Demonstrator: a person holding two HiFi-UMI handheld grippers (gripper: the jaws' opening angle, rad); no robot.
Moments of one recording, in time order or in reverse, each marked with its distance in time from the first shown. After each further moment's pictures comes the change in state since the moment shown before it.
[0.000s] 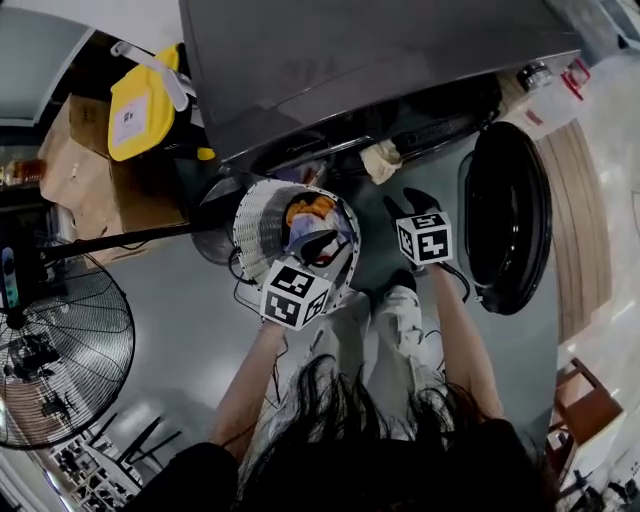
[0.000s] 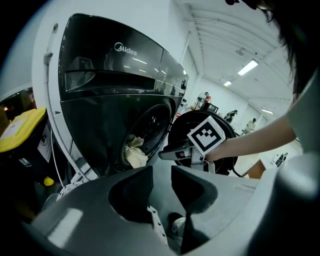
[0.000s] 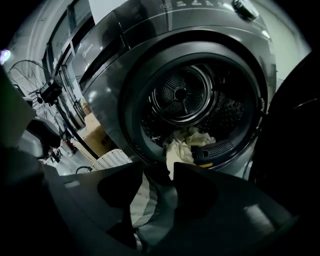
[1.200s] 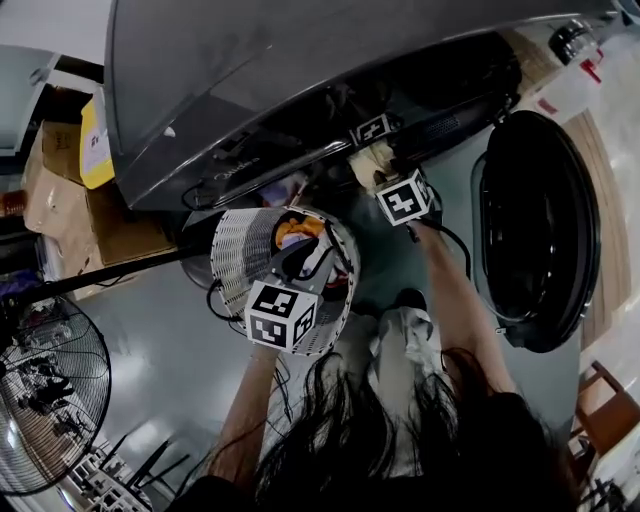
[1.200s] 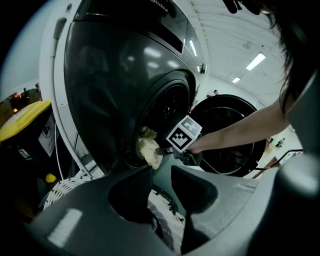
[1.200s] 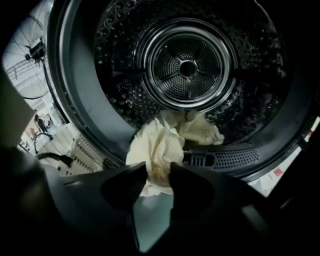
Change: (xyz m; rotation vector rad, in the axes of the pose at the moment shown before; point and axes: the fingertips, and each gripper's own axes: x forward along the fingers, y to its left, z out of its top) left arm 0.078 0.071 -0.042 -0.019 -0.014 0.102; right arm 0.168 -0.079 -0.013 -0.229 0.144 -0.092
